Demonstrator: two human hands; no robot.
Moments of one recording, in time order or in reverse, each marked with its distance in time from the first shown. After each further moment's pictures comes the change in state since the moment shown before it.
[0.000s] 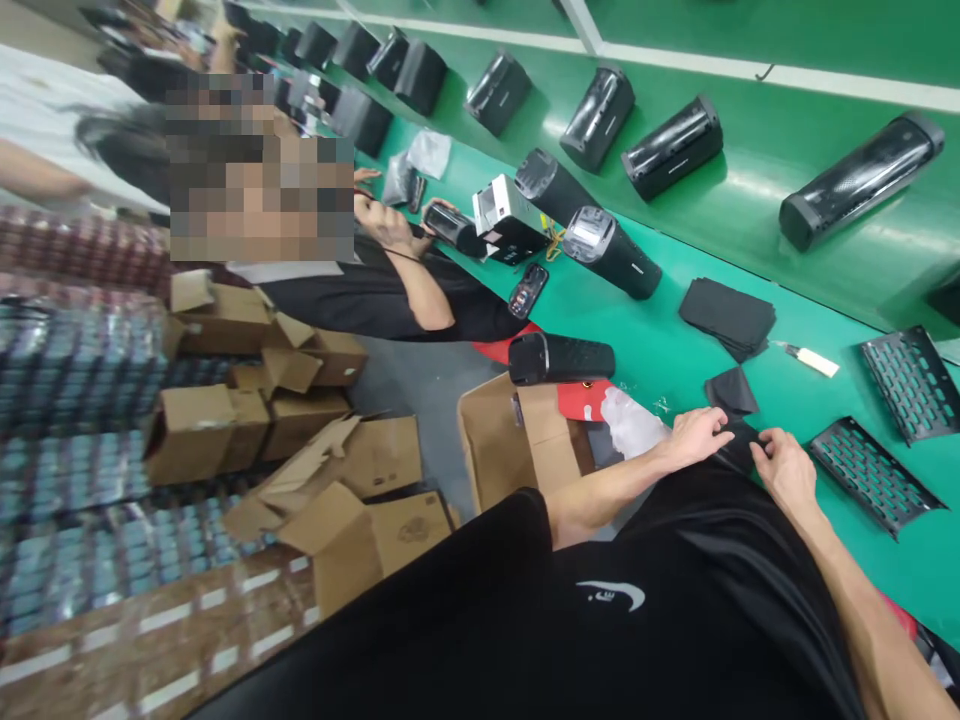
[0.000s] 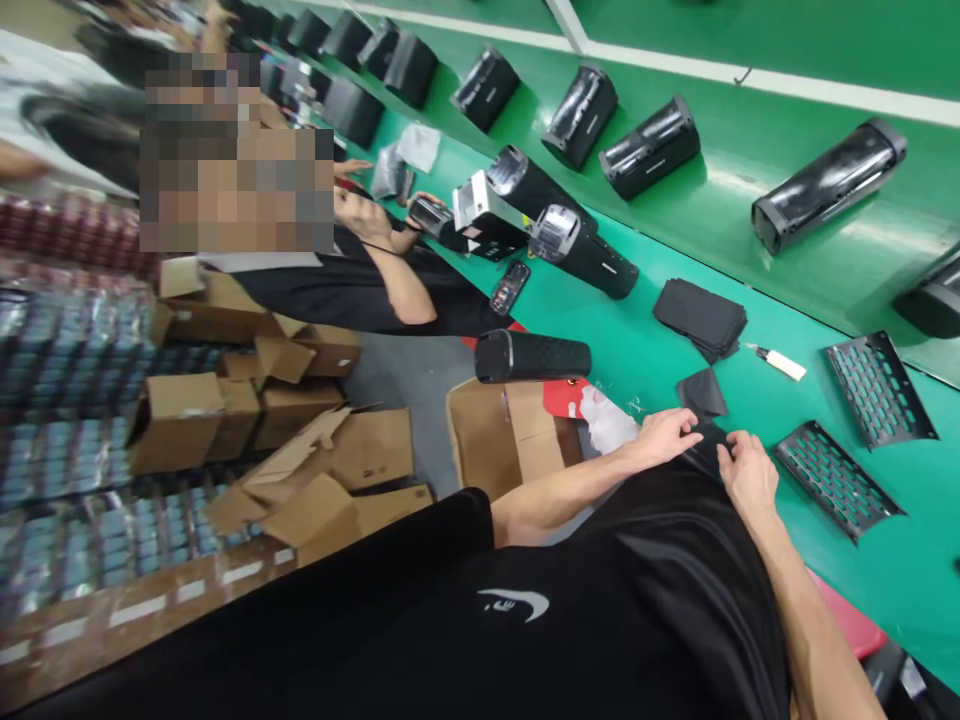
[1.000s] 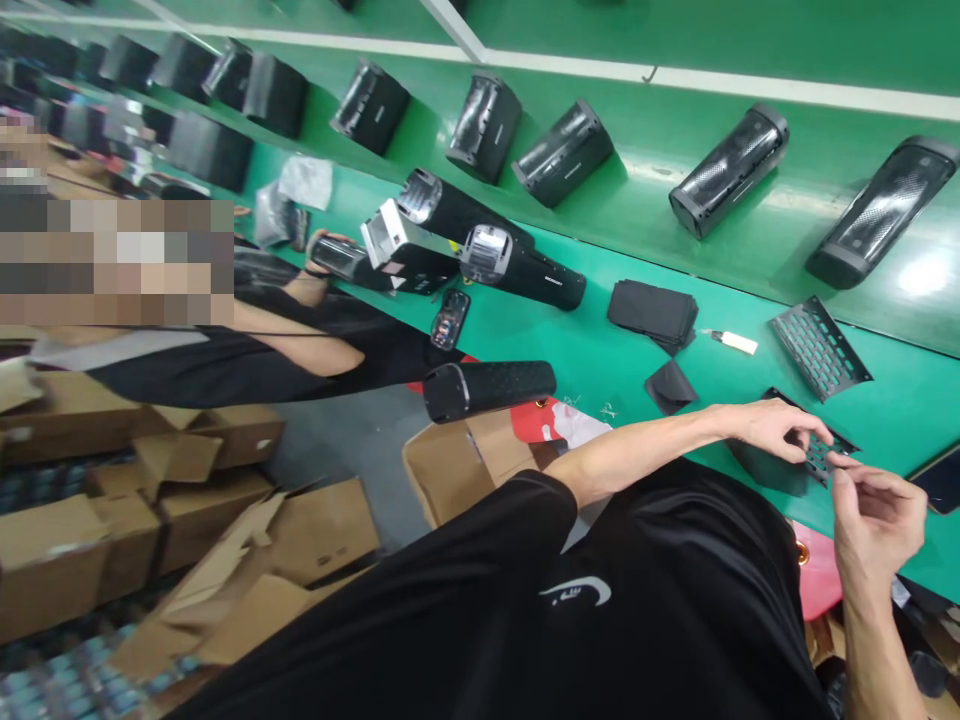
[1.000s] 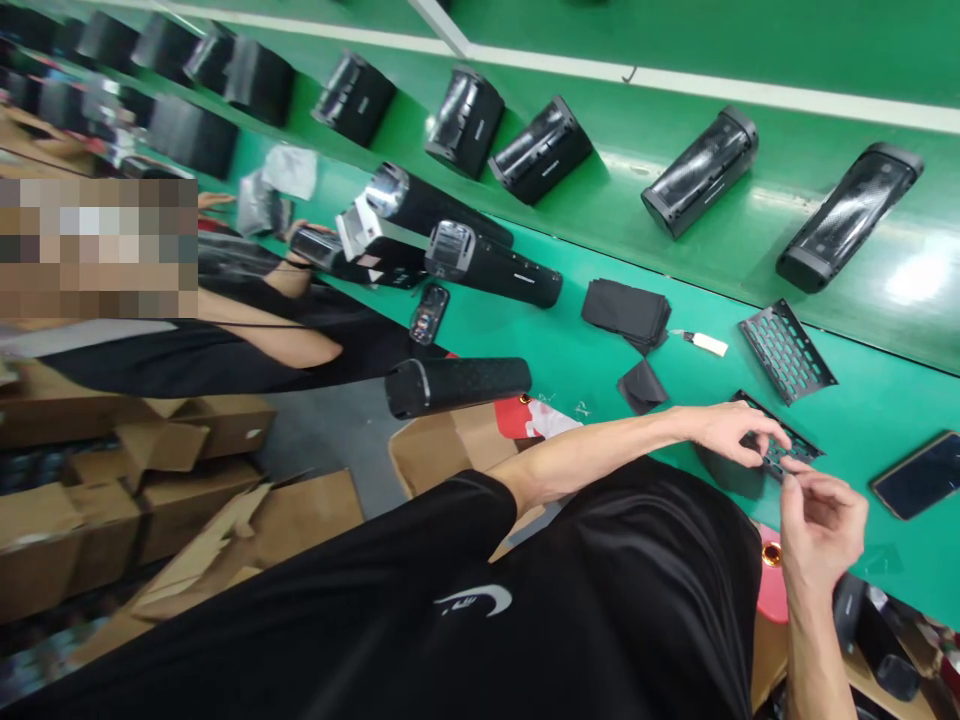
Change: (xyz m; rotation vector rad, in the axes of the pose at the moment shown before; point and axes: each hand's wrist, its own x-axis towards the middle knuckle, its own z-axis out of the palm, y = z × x) left_hand 0.068 0.165 0.026 -0.305 -0.806 0.753; right_hand -0.108 0.031 -0.096 0.954 0.947 0.061
